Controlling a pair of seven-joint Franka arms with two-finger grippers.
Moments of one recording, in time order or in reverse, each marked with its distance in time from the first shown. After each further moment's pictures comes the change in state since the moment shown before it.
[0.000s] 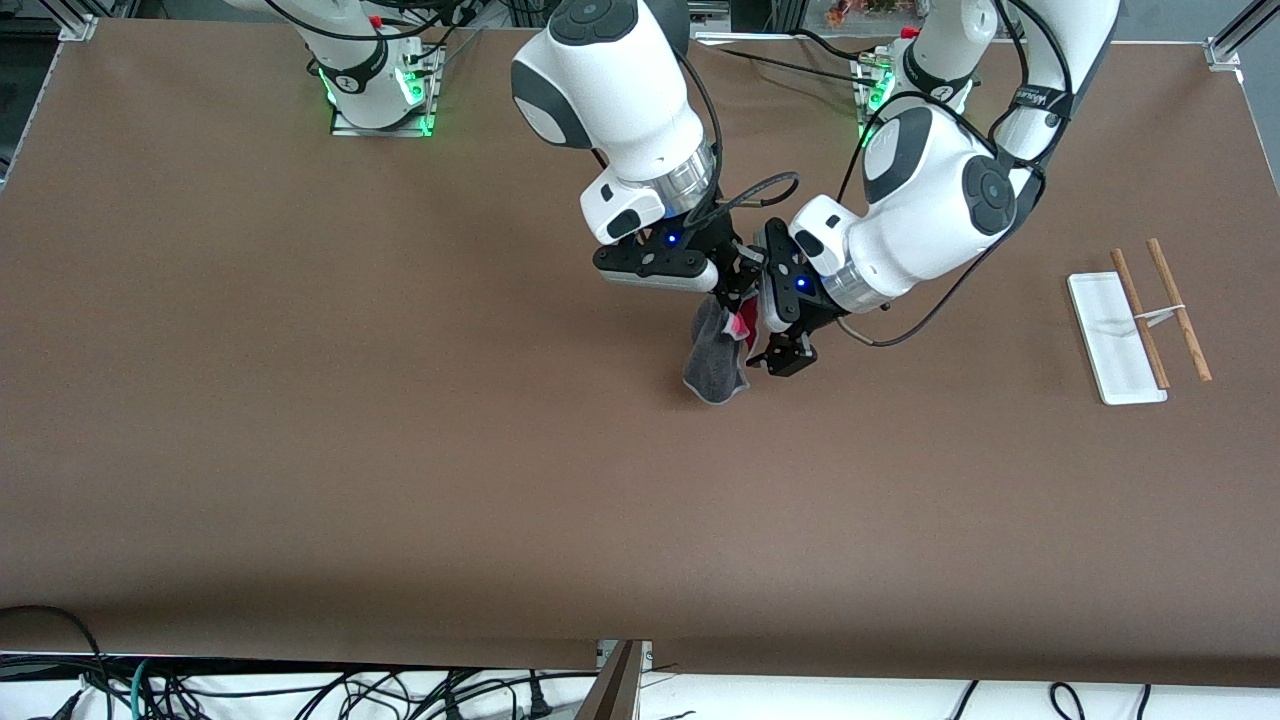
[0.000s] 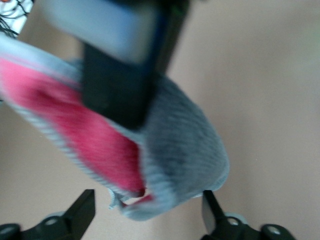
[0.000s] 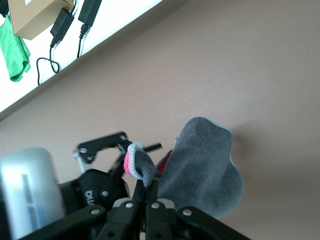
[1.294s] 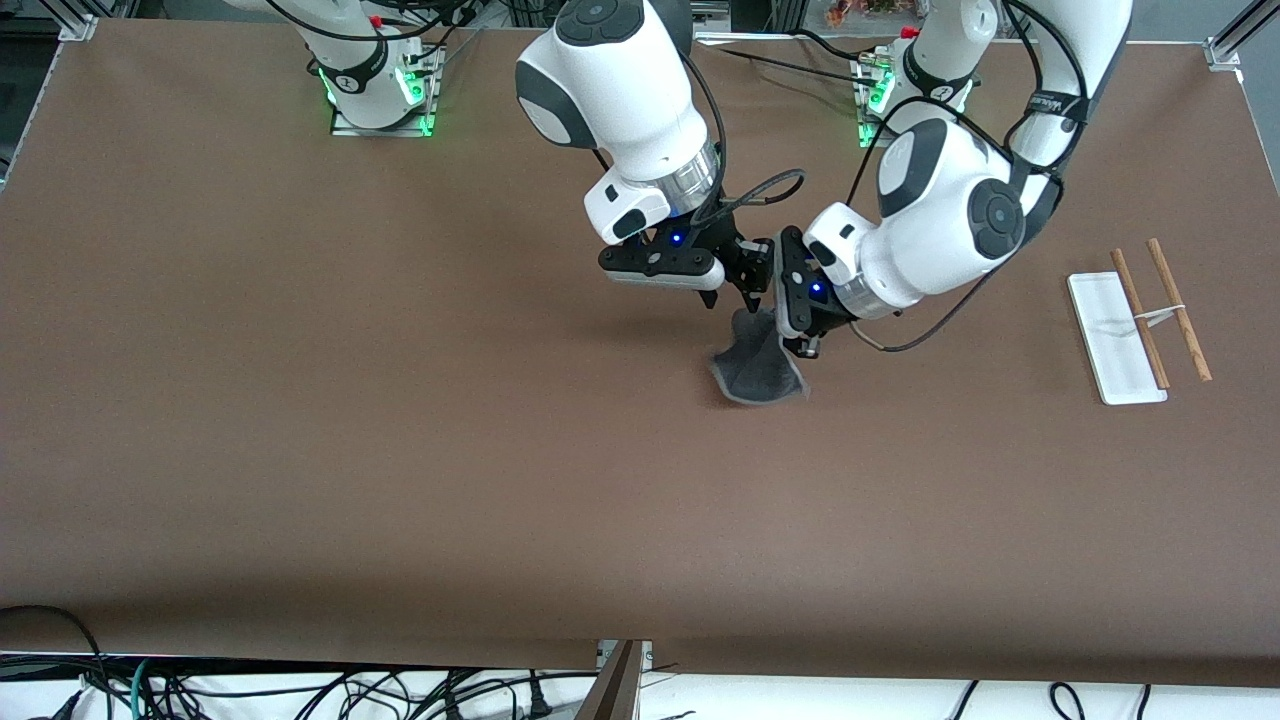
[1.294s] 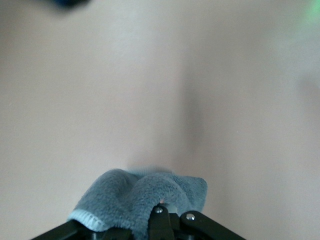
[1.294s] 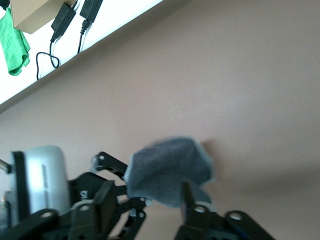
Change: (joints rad) left arm 0.014 -0.006 0.062 0.001 0.015 -0.136 0.000; right arm 0.007 0.004 -0.002 0.000 -0.005 0.001 -0.027
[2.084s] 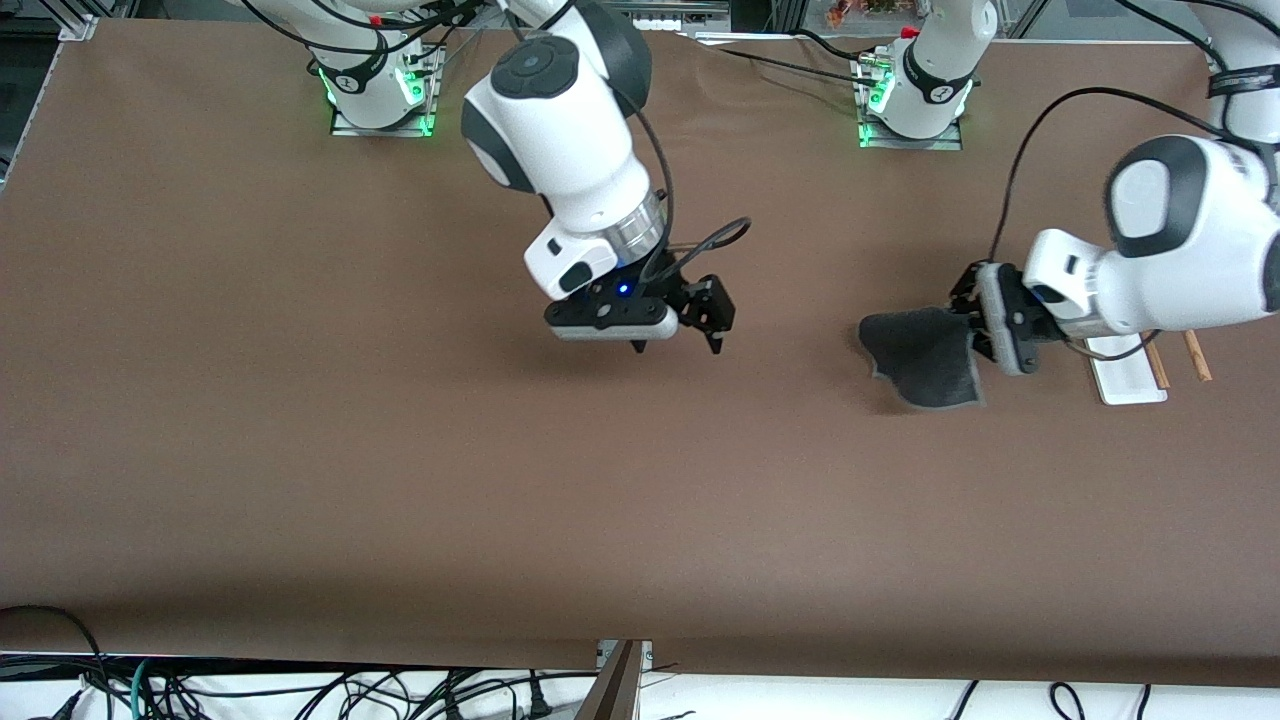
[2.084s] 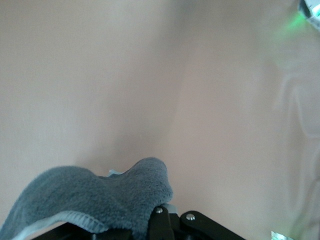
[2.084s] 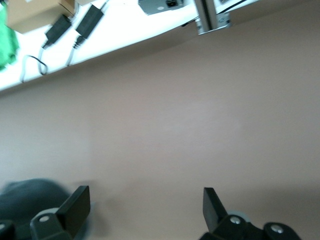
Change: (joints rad) left arm 0.309 -0.065 0.151 0.034 0.001 -0.474 0.010; right arm -0.117 0.003 -0.012 -0.001 -0.006 -0.056 -0.325
